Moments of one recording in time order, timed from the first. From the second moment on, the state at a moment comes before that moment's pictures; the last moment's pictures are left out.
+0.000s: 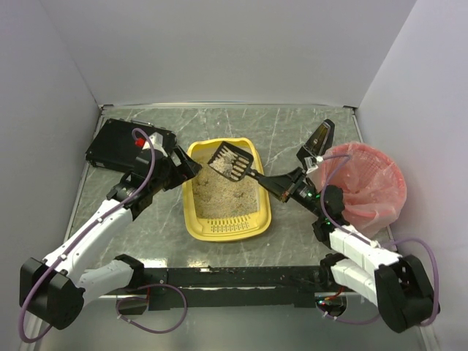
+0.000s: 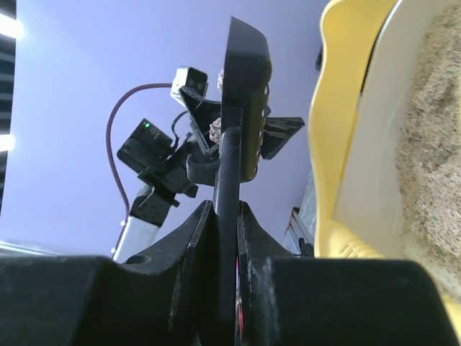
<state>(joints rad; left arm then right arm) -0.45 1.04 0.81 -0.27 -0.02 -0.84 0.35 1.01 0.26 0.93 -0.55 1.48</state>
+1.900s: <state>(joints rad) -0.44 0.99 0.78 -0.28 -0.04 -0.85 0.36 1.13 0.35 0.79 -0.58 1.33</state>
